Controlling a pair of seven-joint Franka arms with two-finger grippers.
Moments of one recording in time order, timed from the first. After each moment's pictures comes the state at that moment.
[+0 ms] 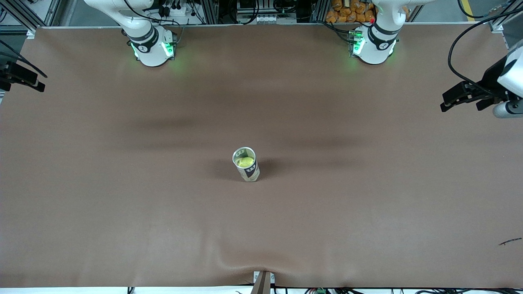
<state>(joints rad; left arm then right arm) 0.04 -0.02 -0.10 -1.60 -0.04 1.58 -0.10 -0.04 -0.08 -0.12 -1.59 0.04 1.40 -0.09</state>
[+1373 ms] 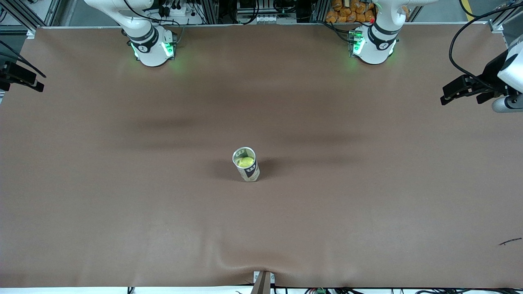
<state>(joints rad) -0.02 -0.03 -0.03 -1.59 -0.03 1.51 -0.10 -0.04 -0.08 -0.12 -1.59 0.04 1.41 -0.09</state>
